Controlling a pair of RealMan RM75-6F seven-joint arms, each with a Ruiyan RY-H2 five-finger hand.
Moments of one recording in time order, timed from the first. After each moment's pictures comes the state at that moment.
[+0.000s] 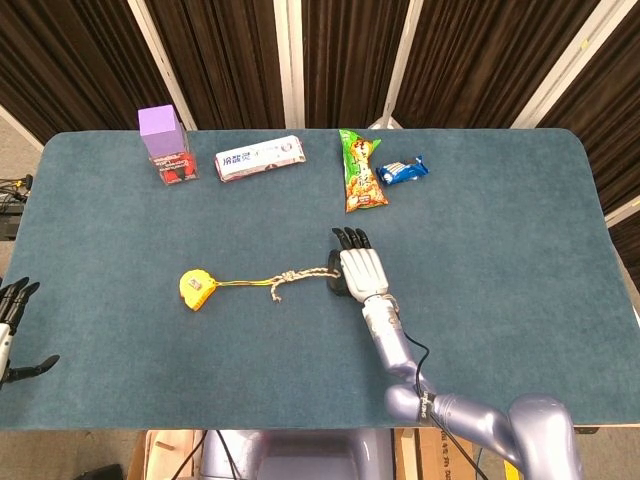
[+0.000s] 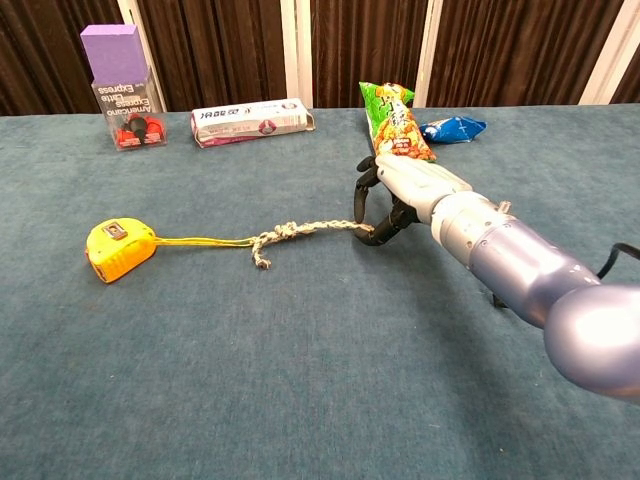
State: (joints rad) left arm -0.07 -1.06 -0.03 -1.63 1.45 1.43 -0.09; right arm 0.83 -1.98 0.36 -1.06 -1.03 0.98 -0.27
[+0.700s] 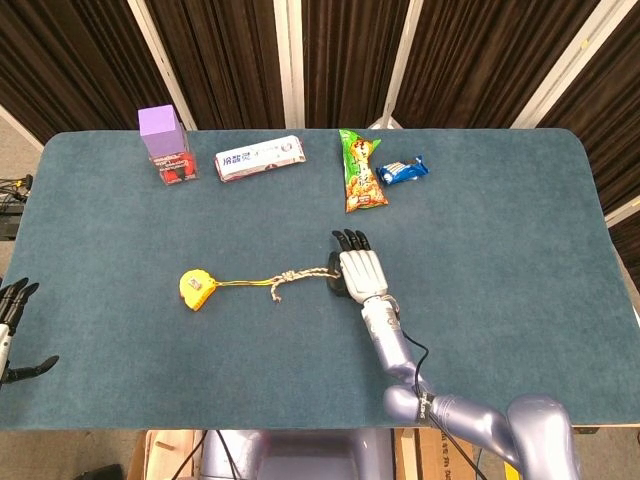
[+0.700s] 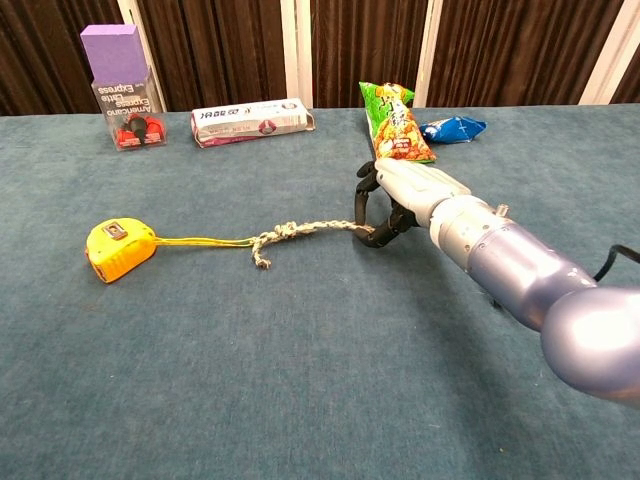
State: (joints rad) left arm -0.07 -1.05 -0.03 -1.63 1.44 1.43 -0.10; right arm 0.83 -1.99 0.36 -1.06 -1.02 0.98 -0.29
